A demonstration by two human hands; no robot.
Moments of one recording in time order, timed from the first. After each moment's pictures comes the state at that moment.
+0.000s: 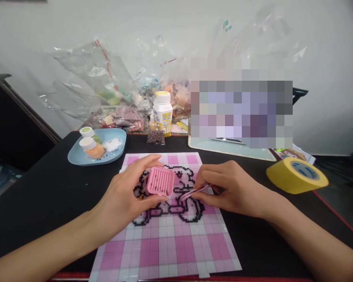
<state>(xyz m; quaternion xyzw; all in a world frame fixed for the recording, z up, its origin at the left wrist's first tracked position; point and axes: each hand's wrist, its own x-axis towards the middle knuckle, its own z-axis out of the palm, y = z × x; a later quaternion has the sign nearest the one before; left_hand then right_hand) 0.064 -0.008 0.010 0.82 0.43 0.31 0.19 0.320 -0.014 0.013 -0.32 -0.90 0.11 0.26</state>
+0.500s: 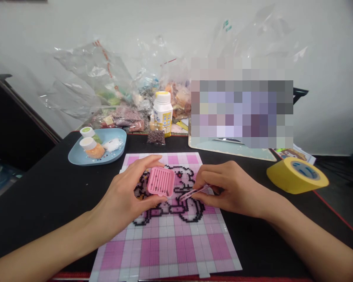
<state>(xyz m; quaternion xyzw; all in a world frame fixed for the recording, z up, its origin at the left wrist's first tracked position) 0.063 -0.007 0.010 0.83 0.42 0.32 0.18 0.321 -0.013 0.012 -0.32 -0.91 0.10 0.25</state>
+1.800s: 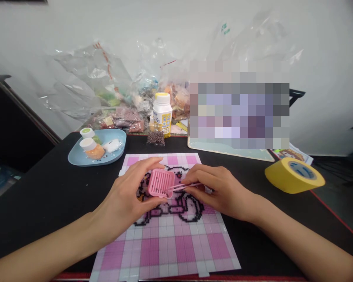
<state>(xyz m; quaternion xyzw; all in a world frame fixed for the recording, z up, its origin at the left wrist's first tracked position) 0.064 -0.008 0.007 0.84 0.42 0.30 0.17 0.307 -0.012 -0.005 -0.31 -0.89 0.12 0.32</state>
